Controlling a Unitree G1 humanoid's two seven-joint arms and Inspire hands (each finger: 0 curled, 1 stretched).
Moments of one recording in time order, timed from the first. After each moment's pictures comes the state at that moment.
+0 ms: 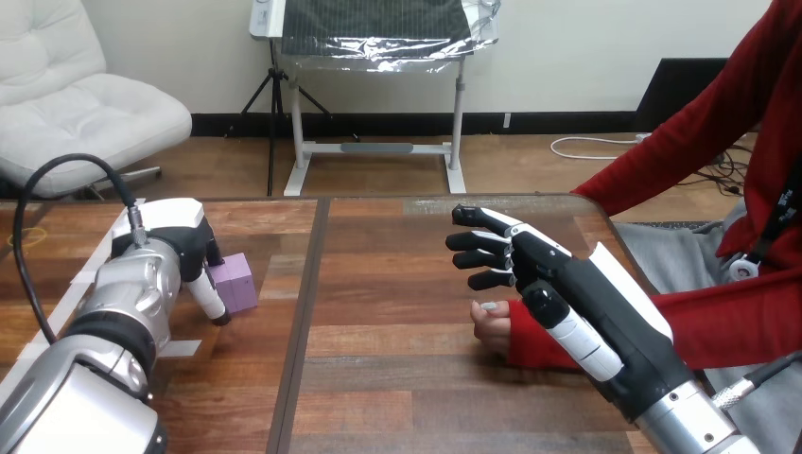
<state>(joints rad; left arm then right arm) -0.92 0.42 -0.54 1.35 0.71 0.04 -0.04 0.15 -0.29 0.03 -0.16 0.04 -0.28 0.41</state>
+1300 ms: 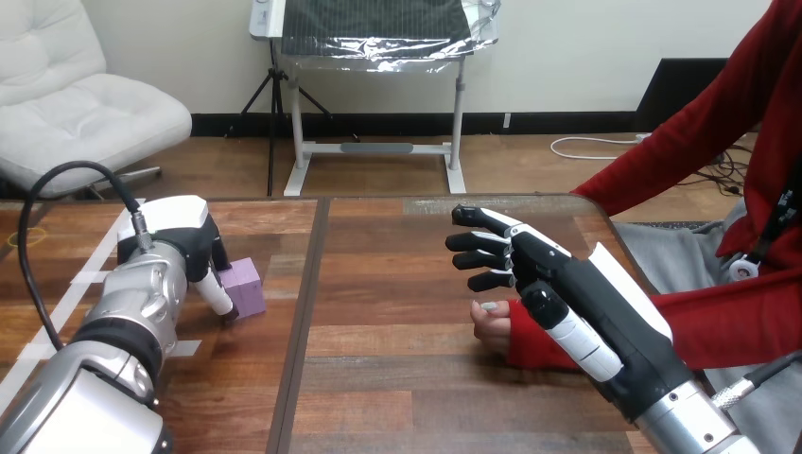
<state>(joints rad) -0.91 0.41 -0.53 1.35 0.69 0.05 0.02 0.15 -0.29 0.03 -0.16 0.04 -0.28 0.41</state>
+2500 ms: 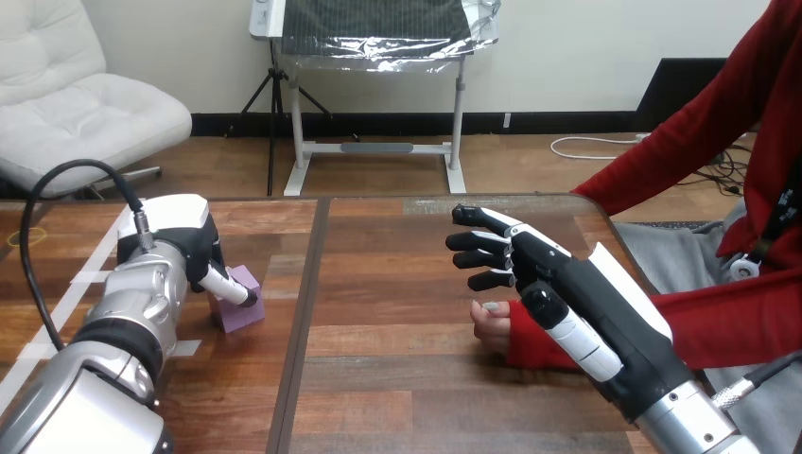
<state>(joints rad) -0.91 0.41 -0.54 1.35 0.71 0.05 0.04 0.15 -0.29 0.03 -0.16 0.04 -0.28 0.41</state>
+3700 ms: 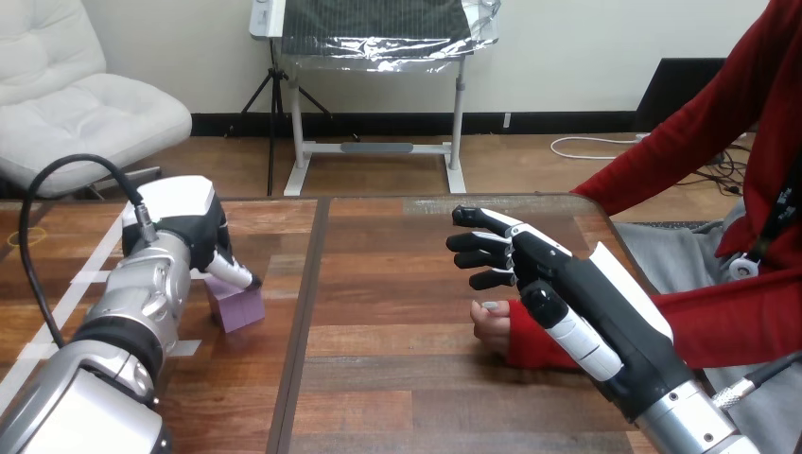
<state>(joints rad) -0.91 0.41 -0.52 1.33 0.70 0.01 0.12 0.15 -0.29 0.03 -0.16 0.03 -0.28 0.41</state>
